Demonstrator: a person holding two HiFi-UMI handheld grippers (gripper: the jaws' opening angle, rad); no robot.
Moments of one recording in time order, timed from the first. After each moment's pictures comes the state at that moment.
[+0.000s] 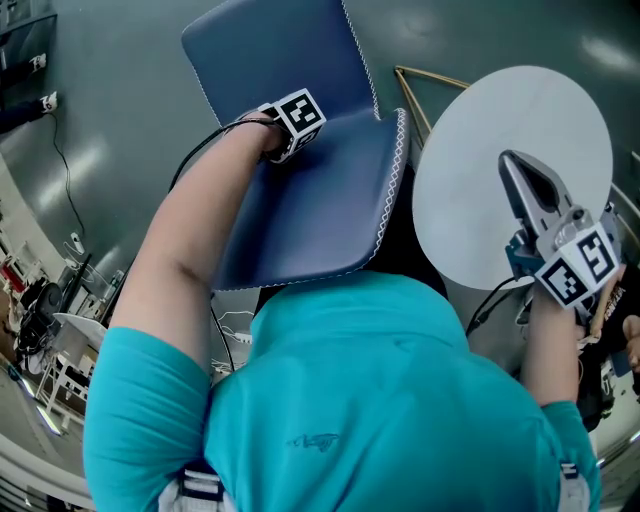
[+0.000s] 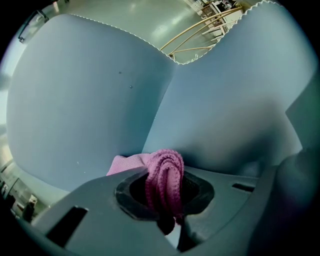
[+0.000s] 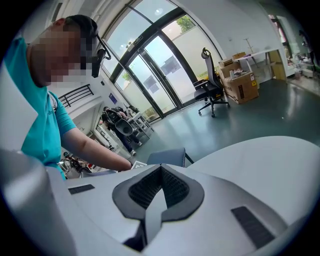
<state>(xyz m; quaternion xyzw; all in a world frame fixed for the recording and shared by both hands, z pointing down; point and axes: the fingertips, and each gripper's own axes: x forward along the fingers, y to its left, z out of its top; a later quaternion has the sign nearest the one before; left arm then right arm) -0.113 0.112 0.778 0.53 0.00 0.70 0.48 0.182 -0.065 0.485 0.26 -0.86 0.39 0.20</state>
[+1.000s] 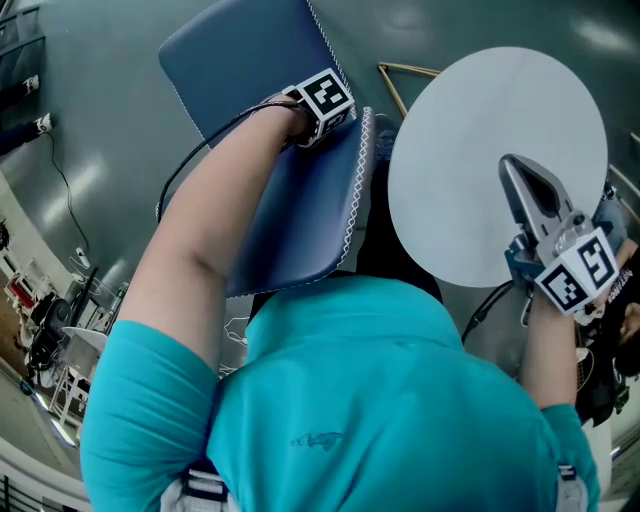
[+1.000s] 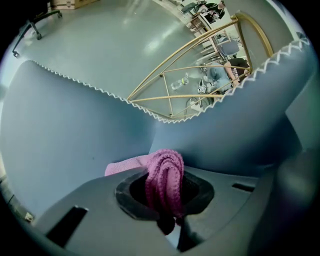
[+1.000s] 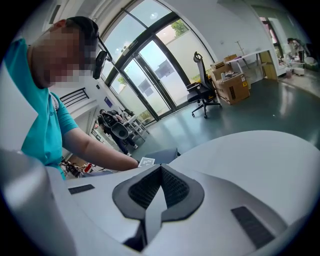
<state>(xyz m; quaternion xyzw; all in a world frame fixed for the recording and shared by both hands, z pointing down) -0.008 0.049 0.790 0.60 -0.01 0.64 0.48 0.219 -0.061 0.492 0.29 -0.85 0.39 0.19</state>
